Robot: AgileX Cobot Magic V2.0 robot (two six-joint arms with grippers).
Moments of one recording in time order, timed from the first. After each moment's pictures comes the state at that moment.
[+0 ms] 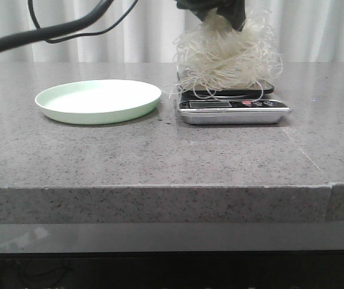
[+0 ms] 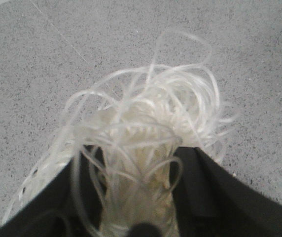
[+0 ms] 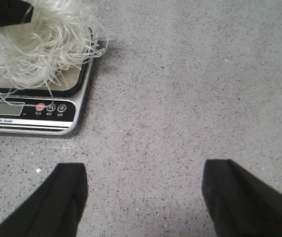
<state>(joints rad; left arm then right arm) -0.69 2.10 -2.00 0.01 0.57 -0.04 0.04 0.76 -0.79 0.09 0.64 -0.04</state>
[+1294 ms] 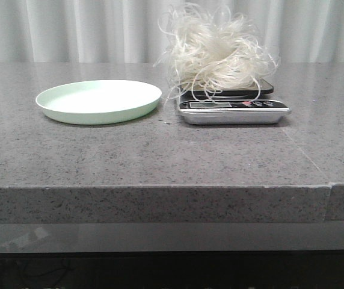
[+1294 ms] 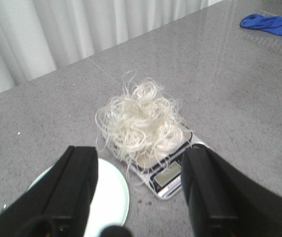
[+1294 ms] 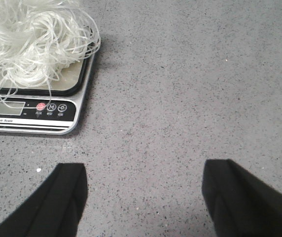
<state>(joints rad) -0.69 1.15 -1.46 0.05 0.77 -0.04 0.04 0.76 -0.79 0.09 0.64 -0.04</state>
